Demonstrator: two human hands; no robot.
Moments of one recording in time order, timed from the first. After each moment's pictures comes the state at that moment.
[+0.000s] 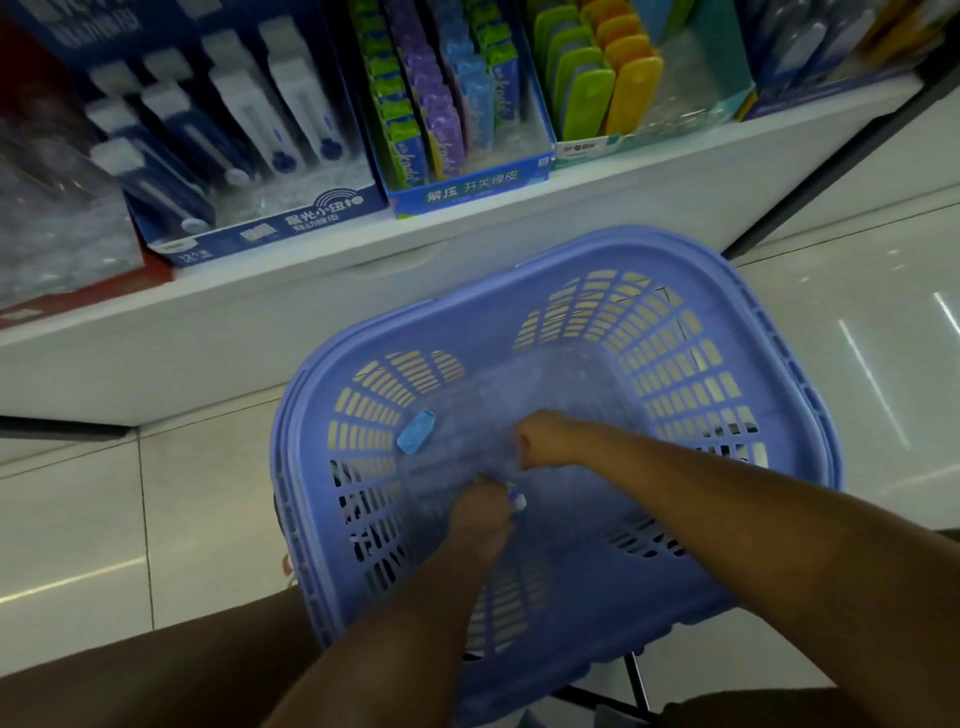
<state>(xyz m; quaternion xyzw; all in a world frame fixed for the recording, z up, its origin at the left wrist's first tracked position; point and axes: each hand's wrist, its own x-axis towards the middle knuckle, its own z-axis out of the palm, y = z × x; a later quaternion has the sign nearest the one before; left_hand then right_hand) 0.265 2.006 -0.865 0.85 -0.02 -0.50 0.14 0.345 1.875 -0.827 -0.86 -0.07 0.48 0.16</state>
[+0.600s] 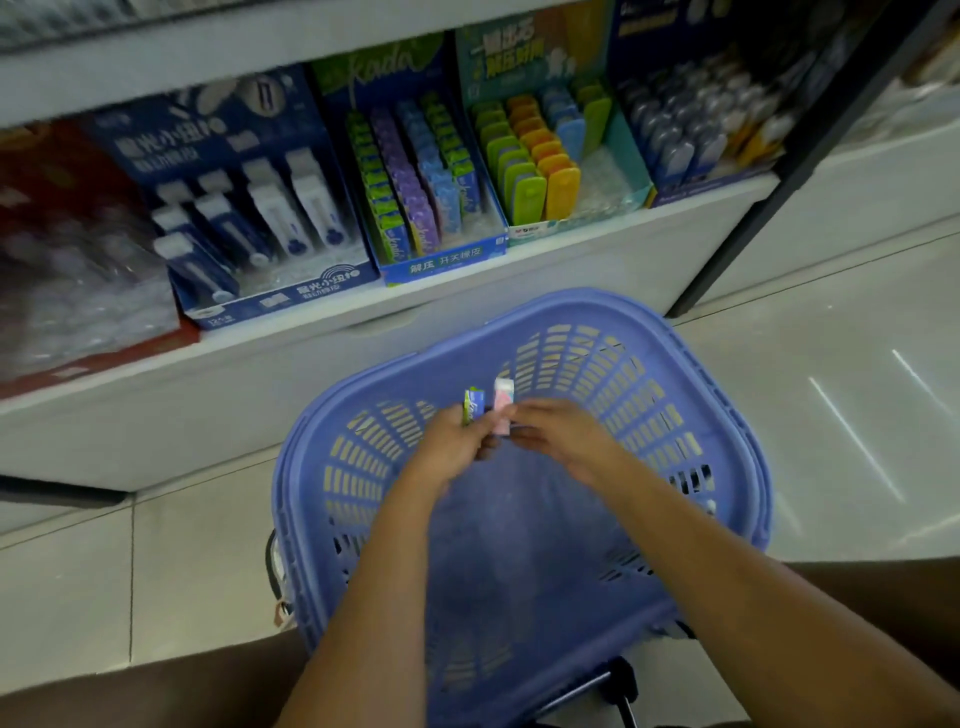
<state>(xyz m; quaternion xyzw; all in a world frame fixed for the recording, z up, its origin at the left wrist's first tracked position) 0.363 1.997 -0.740 0.72 0.10 -0.31 0.62 0.339 1.859 -0.740 -0.58 0.26 0.22 0.74</state>
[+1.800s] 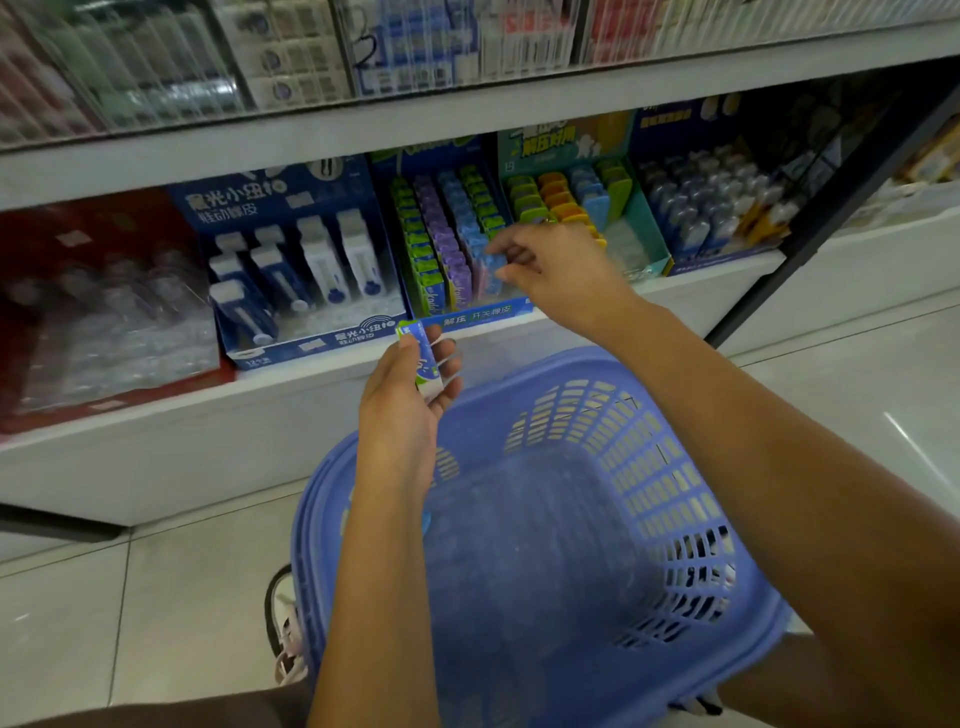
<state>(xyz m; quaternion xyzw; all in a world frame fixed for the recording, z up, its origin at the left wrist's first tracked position) 0.393 2.023 -0.616 0.52 0.21 -0.07 0.82 0.471 1.856 -0.586 -0.94 -0.11 -0.06 0.31</state>
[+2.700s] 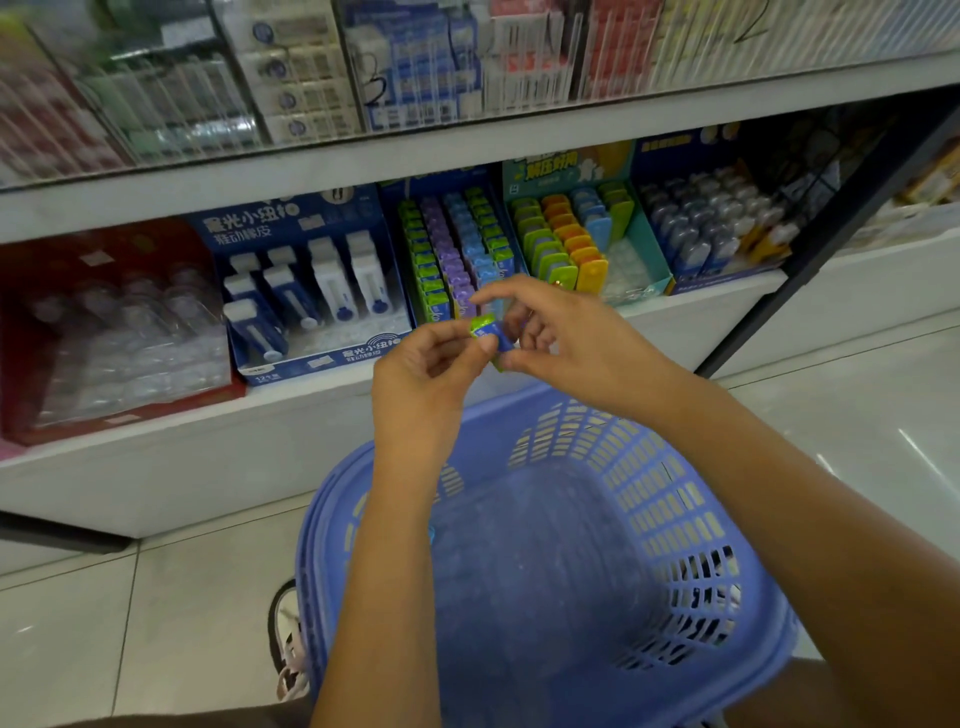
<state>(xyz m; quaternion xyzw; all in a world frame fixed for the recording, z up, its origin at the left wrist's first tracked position) 0.398 2.015 -0.593 0.70 0.02 0.01 0.71 0.411 1.860 -0.567 -0.90 -0.18 0.01 0.39</state>
